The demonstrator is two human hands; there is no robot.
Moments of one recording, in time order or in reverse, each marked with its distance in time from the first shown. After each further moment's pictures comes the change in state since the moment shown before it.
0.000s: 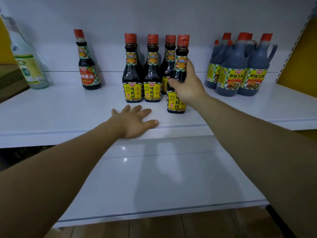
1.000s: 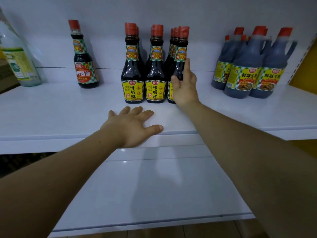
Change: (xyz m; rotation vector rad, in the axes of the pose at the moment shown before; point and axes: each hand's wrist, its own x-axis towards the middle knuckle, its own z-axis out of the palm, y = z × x) left_hand 0.002 -0.001 0.005 0.041 0.047 0.003; right_hand 0.045 0.046 0.051 -0.072 0.138 -0.079
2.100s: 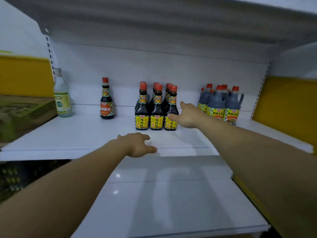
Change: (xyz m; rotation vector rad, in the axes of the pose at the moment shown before) left_hand -0.088 0.005 -0.061 -0.166 -0.089 -0.031; right_hand -0.078 -0.139 -0.122 -0.728 -0.403 0.035
